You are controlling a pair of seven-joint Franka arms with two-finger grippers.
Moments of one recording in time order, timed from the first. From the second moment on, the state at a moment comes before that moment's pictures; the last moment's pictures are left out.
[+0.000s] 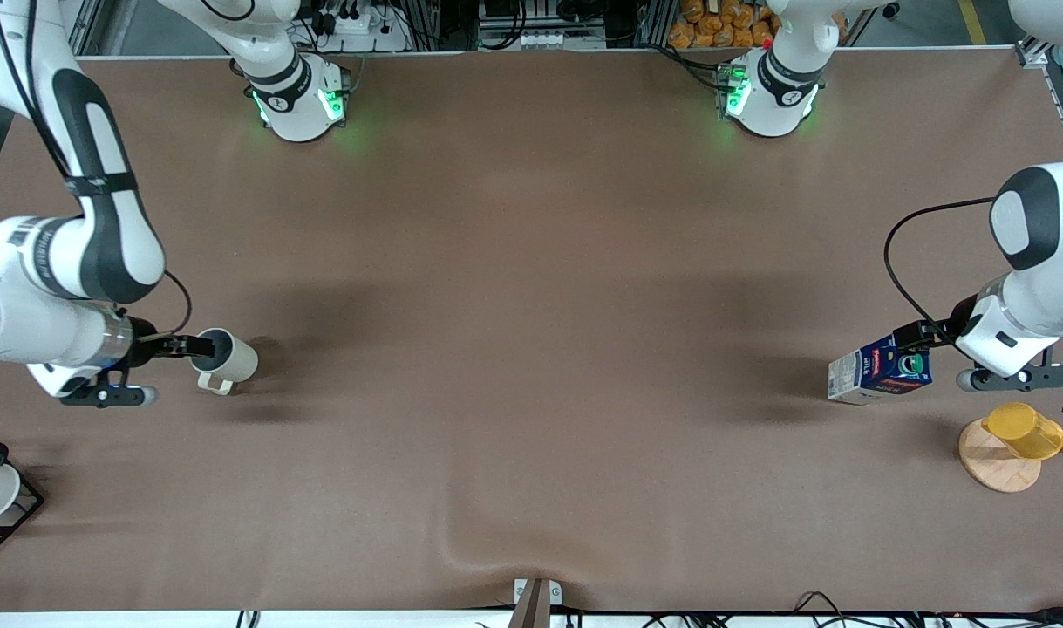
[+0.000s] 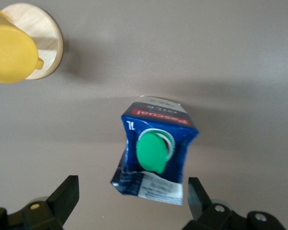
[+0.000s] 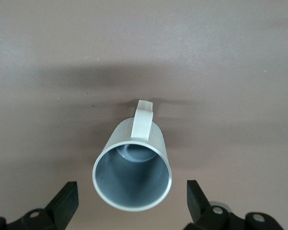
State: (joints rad) left arm 0.15 0.30 -0.06 -1.80 0.09 2.06 0.02; right arm -0.18 0.42 0.08 -1.83 -0.02 2.09 -0.08
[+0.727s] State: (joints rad) left arm 0.16 0.31 -0.06 -1.80 0.09 2.06 0.03; right arm -0.13 0.44 0.08 -1.91 -0.02 2.13 -0.08
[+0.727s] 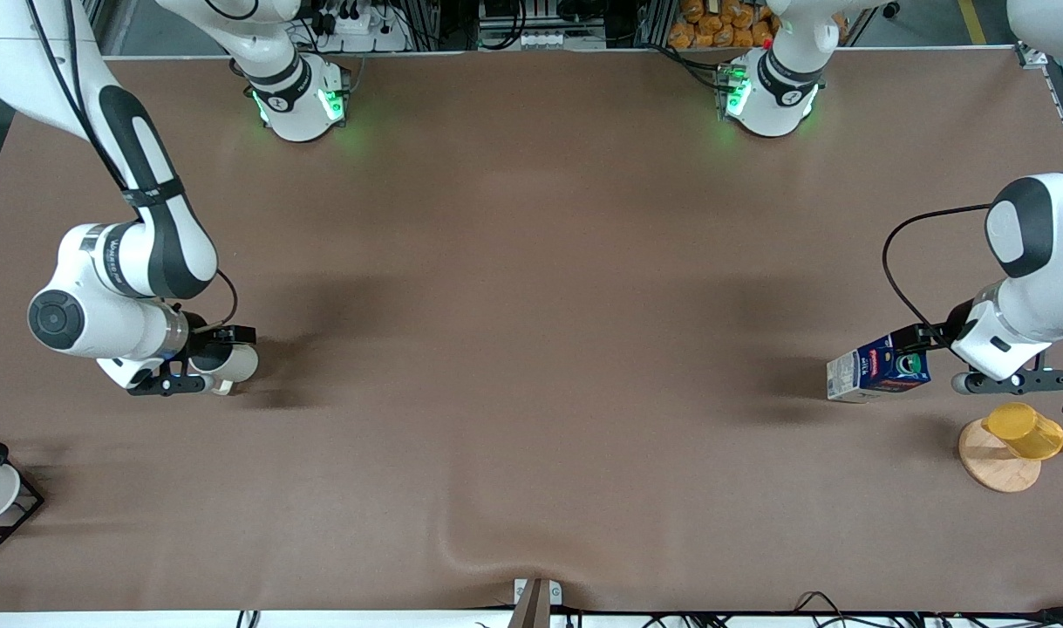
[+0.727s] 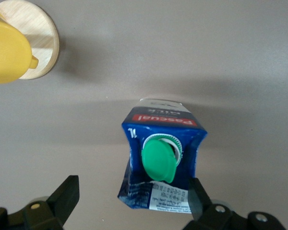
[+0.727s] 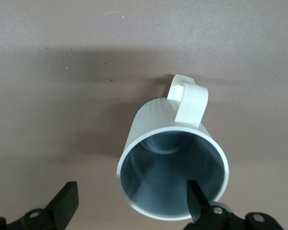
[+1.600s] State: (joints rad) left arm 0.15 0.31 -0.07 -1.79 0.09 2.07 0.03; right arm -0.11 0.44 0.09 -1.88 -0.03 2.01 -0.13
